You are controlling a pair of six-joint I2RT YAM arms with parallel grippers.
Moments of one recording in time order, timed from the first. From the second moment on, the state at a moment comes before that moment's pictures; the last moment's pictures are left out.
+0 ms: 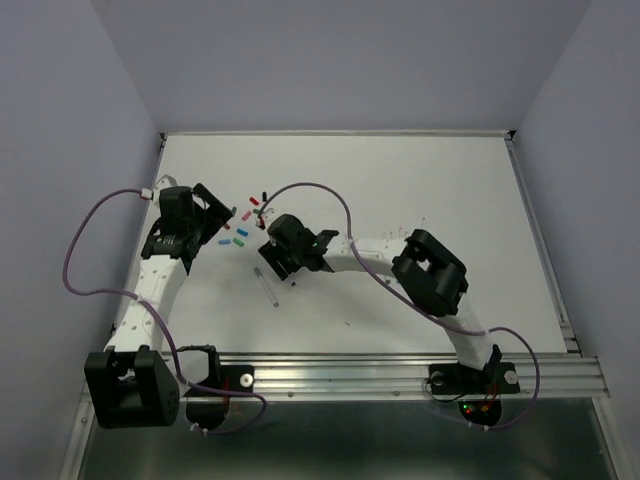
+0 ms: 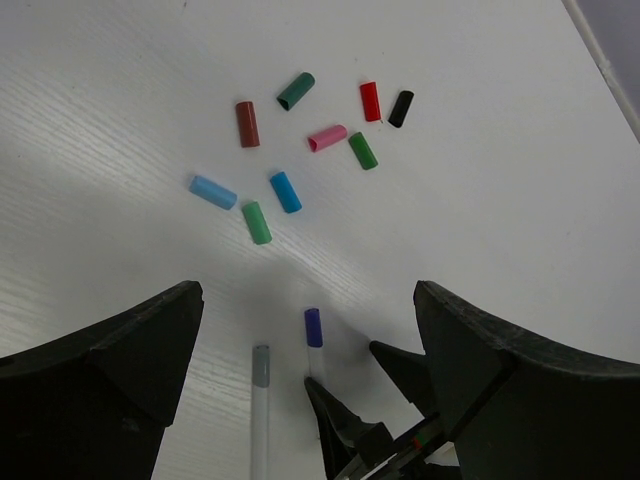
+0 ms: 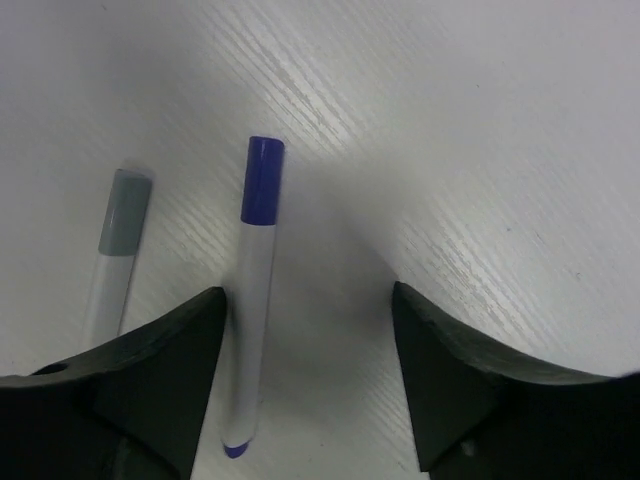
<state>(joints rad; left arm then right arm) 0.01 1.10 0.84 -0.39 -0.06 -0.74 1.00 2.18 1.58 -0.22 0.10 0.13</state>
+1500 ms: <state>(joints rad) -0.37 1.16 0.78 -0.07 0.29 -0.87 0.97 1.55 1.09 0.08 0.13 0.36</state>
